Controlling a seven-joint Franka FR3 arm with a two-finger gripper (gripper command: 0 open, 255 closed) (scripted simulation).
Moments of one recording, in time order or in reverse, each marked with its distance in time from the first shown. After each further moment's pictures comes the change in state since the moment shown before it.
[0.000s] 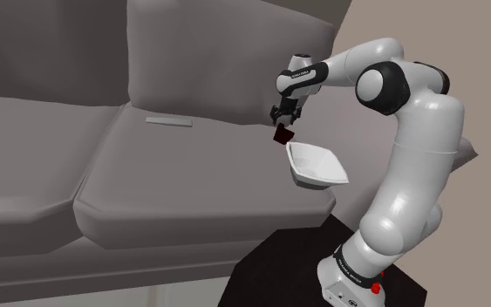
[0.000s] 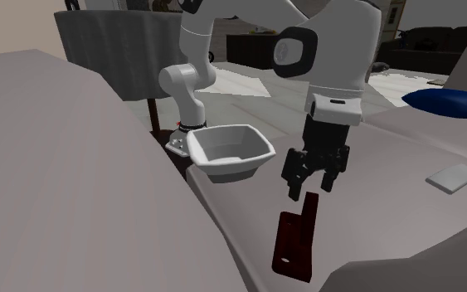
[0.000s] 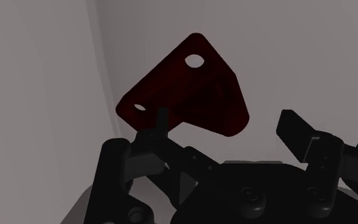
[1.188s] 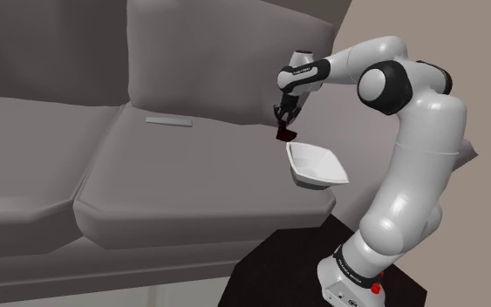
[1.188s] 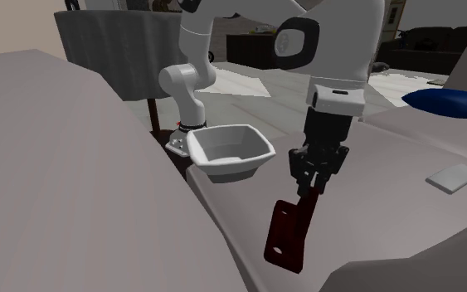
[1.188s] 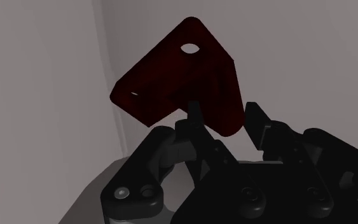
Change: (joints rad) arm 0.001 -0.014 -0.001 0.018 -0.002 -0.032 -0.002
